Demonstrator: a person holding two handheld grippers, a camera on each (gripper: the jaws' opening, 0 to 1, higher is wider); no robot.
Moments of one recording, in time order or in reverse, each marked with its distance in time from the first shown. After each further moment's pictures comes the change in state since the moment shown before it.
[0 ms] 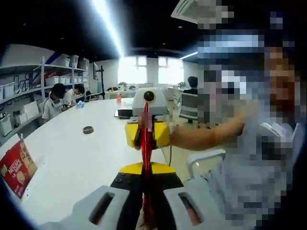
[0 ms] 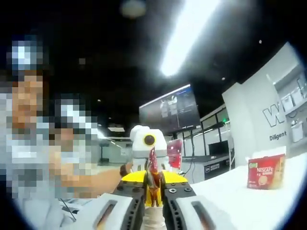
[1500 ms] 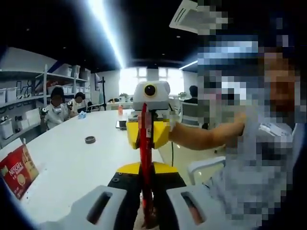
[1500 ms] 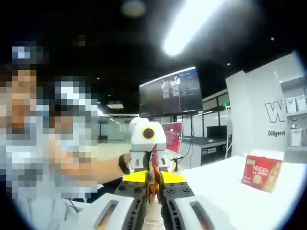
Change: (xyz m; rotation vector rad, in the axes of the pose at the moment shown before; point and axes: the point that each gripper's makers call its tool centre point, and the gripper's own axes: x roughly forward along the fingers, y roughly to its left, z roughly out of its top) left arm -0.011 -0.002 0.012 0.010 -0.110 0.014; right arm 0.014 0.002 0.005 -0.035 0.226 -0.009
